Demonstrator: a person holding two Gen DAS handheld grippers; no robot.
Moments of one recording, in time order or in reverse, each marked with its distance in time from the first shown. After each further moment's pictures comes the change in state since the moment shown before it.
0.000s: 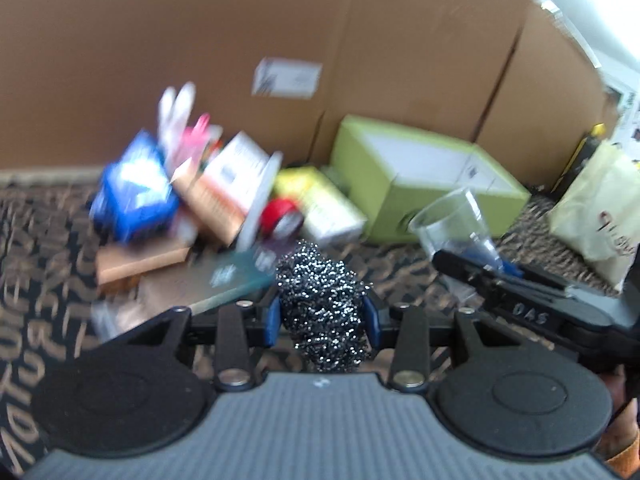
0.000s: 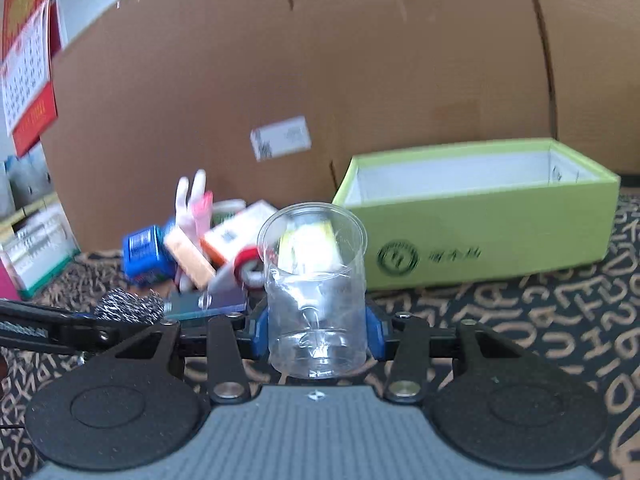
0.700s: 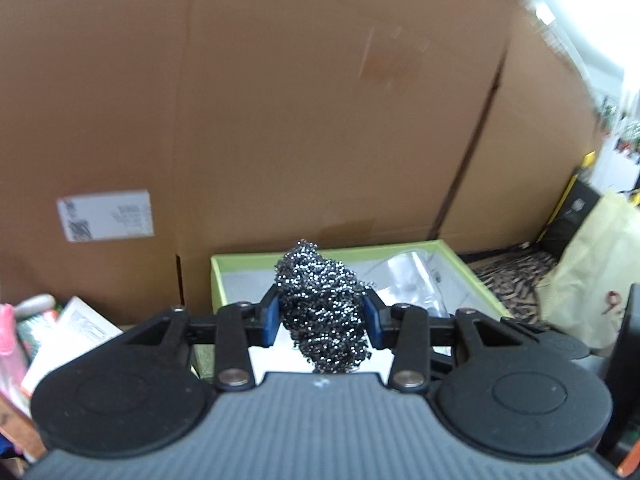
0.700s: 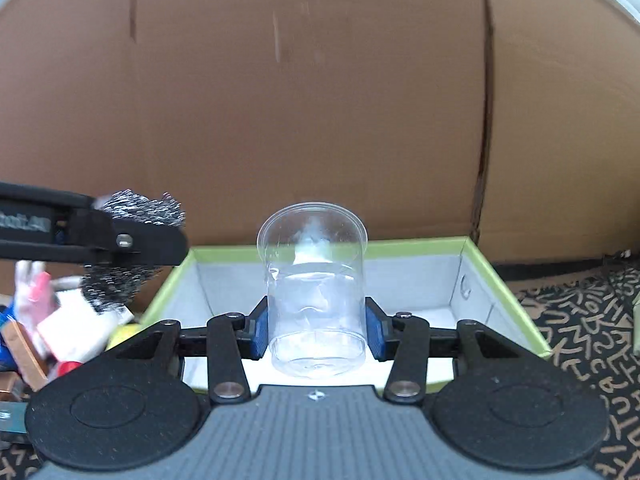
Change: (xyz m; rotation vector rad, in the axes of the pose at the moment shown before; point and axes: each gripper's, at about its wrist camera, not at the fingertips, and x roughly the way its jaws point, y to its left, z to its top) left arm 0.169 -0.103 0.137 0.060 -0.047 -0.059; right arm 0.087 -0.092 0.109 -0.068 0.016 -0.272
